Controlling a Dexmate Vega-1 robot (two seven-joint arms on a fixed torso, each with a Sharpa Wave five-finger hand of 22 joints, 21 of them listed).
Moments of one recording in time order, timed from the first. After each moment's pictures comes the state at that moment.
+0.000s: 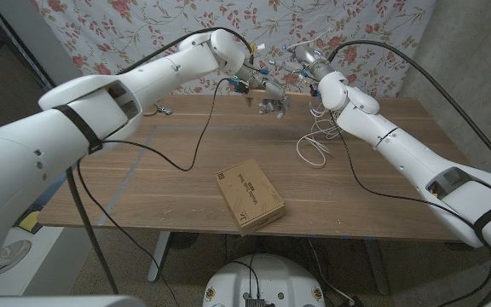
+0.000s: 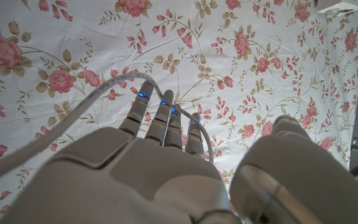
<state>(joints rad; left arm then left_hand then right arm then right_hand) -0.20 0.35 1.14 -1.02 -0.09 0.04 -0.95 0.50 0.08 0.80 0.15 0.49 0.71 0.14 1.00 0.59 0.98 -0.05 1.56 1.24 1.30 -0.11 1.39 0.69 0.86 -0.11 1.55 0.34 -0.36 -0.52 -0.68 -1.52 -0.45 -0.24 -0.04 0.37 -0.18 0.12 0.12 0.25 0.19 -0.04 0.19 0.21 0.19 0.12 0.18 0.35 0.18 0.06 0.29 0.45 0.02 0.19 0.91 0.17</state>
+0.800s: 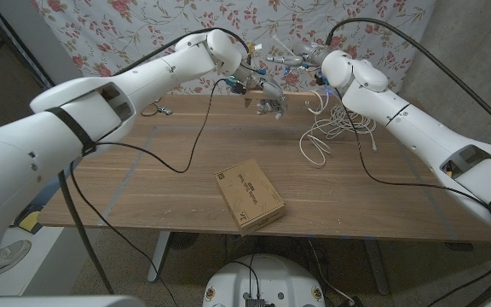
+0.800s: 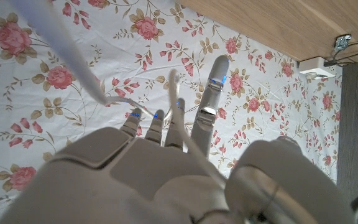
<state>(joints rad) -0.19 0.39 1.14 -1.08 -0.10 0.06 -0.95 0.50 0.08 0.80 0.15 0.49 0.71 0.14 1.00 0.59 0.98 -0.05 1.56 1.24 1.31 -0.11 1.39 0.69 0.86 -0.11 1.55 0.34 -0.21 -0.59 -0.78 -1.60 -0.53 -0.36 0.30 0.36 -0.01 -0.26 0.10 0.41 0.77 -0.02 0.43 0.34 0.63 0.05 0.33 0.22 0.30 -0.01 0.40 0.23 0.03 0.20 0.46 0.18</state>
